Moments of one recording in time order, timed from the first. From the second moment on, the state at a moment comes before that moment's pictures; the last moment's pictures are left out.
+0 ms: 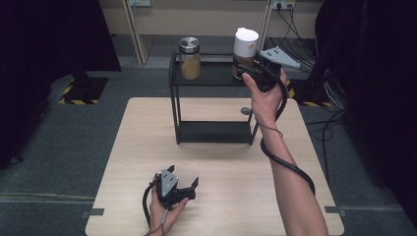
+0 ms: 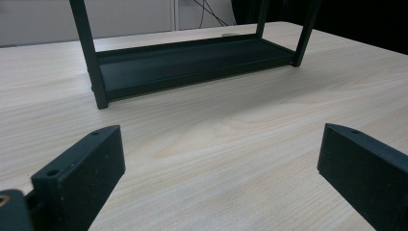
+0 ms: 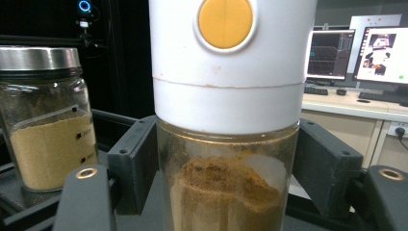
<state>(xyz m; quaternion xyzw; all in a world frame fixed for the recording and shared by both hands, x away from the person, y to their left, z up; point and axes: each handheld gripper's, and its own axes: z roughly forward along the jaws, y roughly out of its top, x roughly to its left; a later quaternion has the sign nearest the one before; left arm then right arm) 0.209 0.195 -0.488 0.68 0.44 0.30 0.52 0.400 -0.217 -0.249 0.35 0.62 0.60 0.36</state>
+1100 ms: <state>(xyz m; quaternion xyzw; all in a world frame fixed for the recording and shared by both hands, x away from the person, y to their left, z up) 0.208 0.194 -0.488 0.68 0.43 0.30 0.52 0.399 -0.213 -0.251 0.35 0.62 0.60 0.37</state>
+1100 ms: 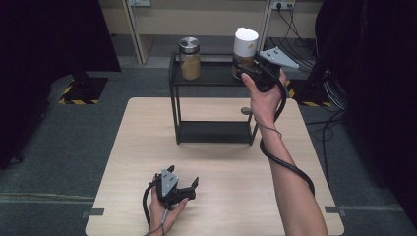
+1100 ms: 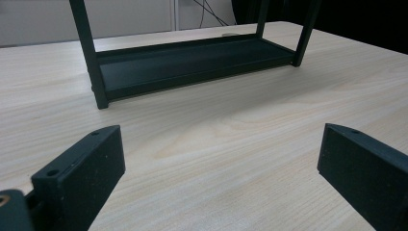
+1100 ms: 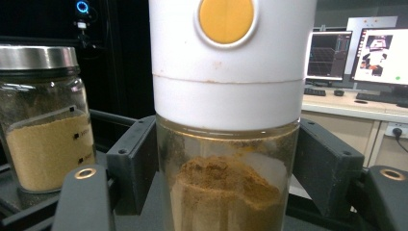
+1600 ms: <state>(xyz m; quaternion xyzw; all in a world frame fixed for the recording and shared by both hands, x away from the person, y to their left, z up) 0.208 0.194 -0.489 0.67 0.43 0.30 0.52 0.397 -0.209 -0.247 0.36 0.62 0.60 0.36</state>
